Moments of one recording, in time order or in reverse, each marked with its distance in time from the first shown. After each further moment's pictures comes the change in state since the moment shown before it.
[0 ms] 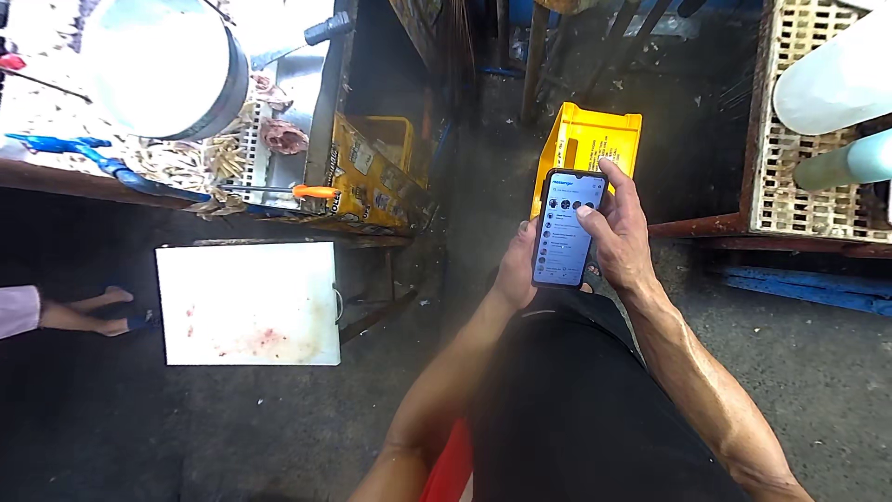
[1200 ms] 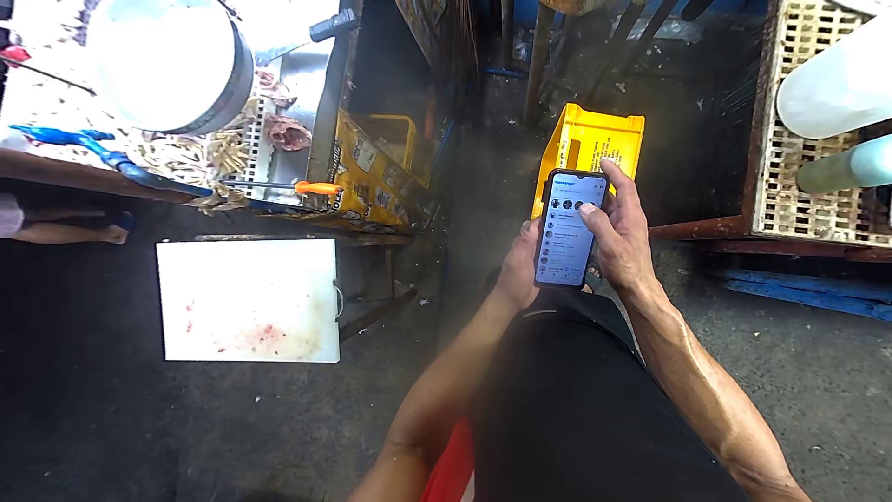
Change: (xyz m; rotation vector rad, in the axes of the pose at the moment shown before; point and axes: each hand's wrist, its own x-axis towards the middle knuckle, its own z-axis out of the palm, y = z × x) left_hand -0.002 -0.002 -0.001 0.005 0.008 0.011; right_hand -0.001 0.001 0.003 -0.020 0.003 0.003
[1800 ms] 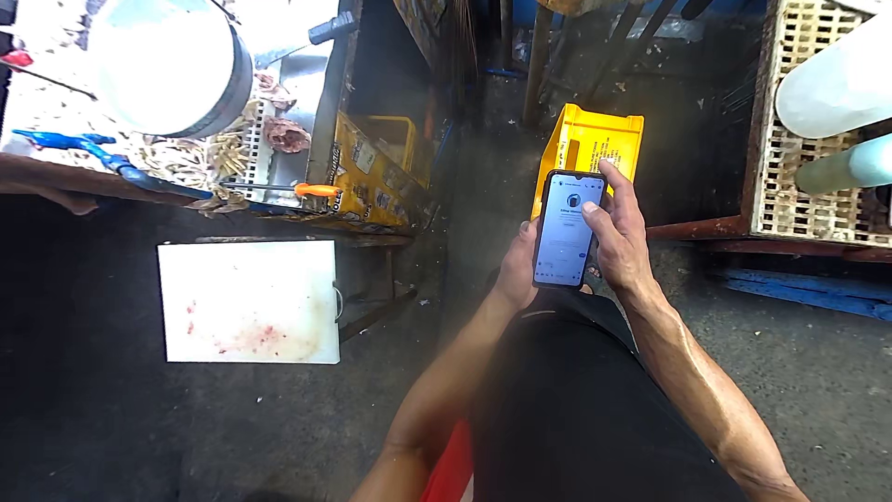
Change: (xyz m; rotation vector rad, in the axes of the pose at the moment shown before) left_hand 0.002 0.000 0.003 0.008 0.010 -0.002; right_hand 0.002 0.003 -0.004 0.008 -0.007 -0.018
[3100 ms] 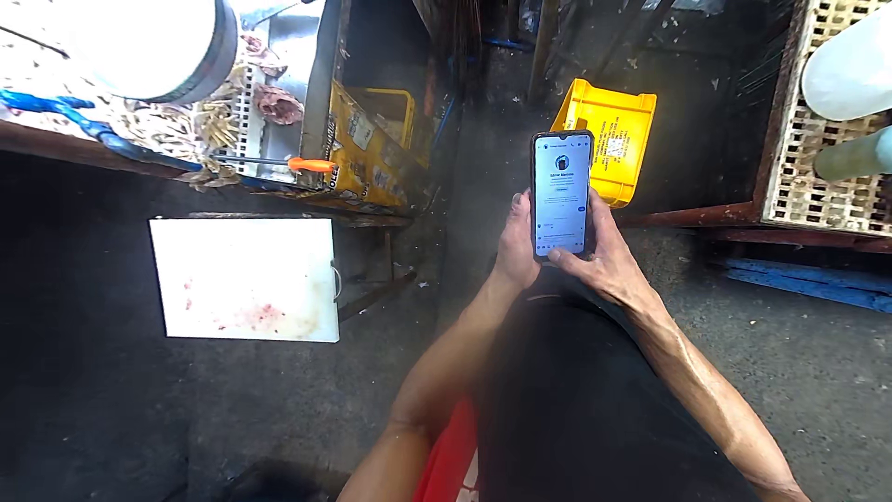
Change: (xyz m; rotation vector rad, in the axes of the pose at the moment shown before) left_hand 0.000 0.007 0.008 0.022 0.138 0.085; right_hand -0.035 0.028 0.000 -0.276 -0.201 0.101
